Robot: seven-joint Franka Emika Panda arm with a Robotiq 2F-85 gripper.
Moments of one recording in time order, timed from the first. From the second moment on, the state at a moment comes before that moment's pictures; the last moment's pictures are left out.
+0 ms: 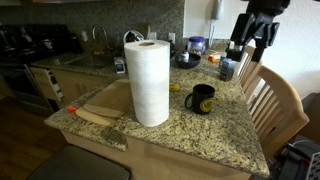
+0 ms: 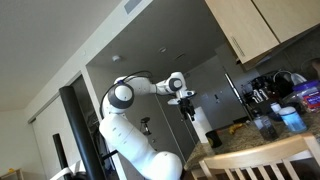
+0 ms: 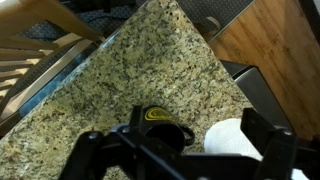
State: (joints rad) arm 0.11 -0.45 0.14 -2.18 0.28 1.76 0.35
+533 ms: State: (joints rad) arm 0.11 -0.48 0.18 -2.08 0.32 1.85 0.54
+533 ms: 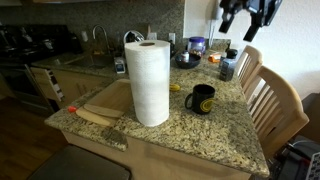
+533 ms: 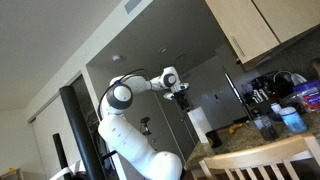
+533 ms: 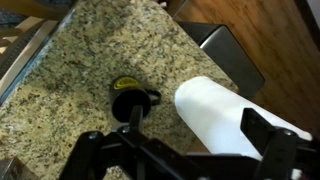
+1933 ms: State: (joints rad) arm 0.06 0.21 0.18 -1.20 -0.46 1.93 1.34
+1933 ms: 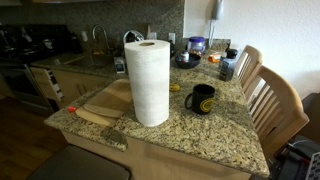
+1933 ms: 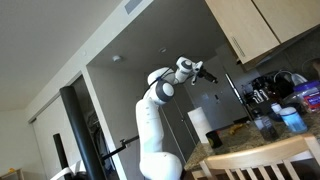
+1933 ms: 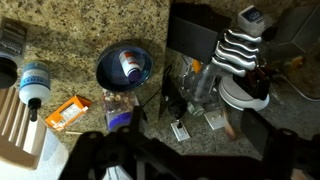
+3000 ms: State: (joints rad) arm 0.06 0.53 -0.04 -1.20 -0.95 2.06 1.90
